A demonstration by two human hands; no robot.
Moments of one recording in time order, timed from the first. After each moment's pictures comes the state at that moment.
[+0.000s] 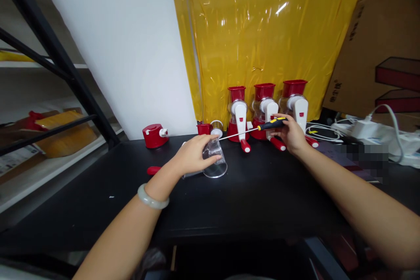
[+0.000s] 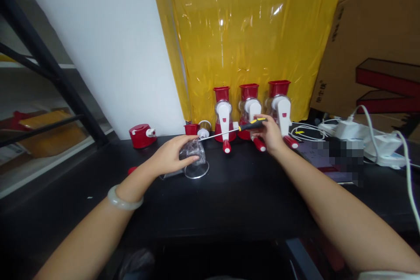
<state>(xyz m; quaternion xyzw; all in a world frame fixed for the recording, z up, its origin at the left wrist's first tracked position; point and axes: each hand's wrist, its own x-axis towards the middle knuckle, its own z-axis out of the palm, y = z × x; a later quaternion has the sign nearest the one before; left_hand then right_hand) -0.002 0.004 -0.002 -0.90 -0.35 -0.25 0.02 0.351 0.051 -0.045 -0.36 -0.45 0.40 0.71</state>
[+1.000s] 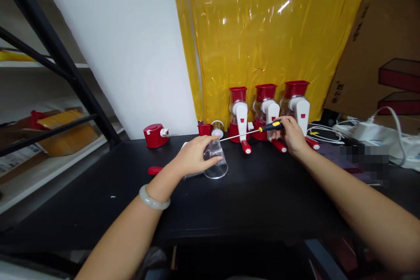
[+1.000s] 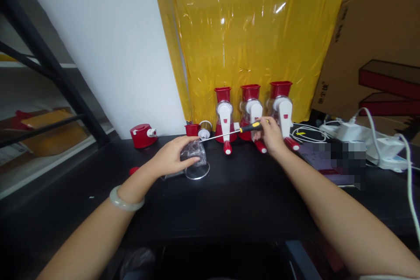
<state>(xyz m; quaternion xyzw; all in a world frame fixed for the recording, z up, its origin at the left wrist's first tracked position) -0.002 0.003 -0.001 -0.90 -0.36 -0.25 0.00 0.349 0.053 -0.050 -0.38 -0.49 0.34 0.71</state>
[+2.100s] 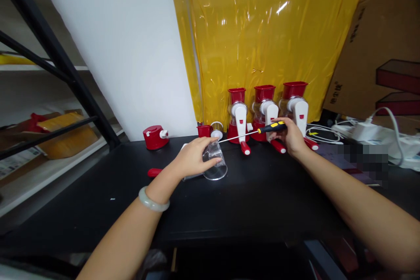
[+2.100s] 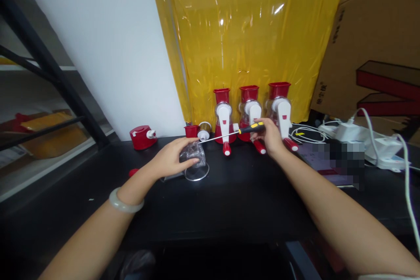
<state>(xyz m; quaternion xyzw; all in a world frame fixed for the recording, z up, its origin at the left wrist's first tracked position) -0.004 0.005 -0.003 -0.90 -0.36 -0.25 0.01 0.349 0.050 -0.047 -0.38 -0.47 0.38 0.70</state>
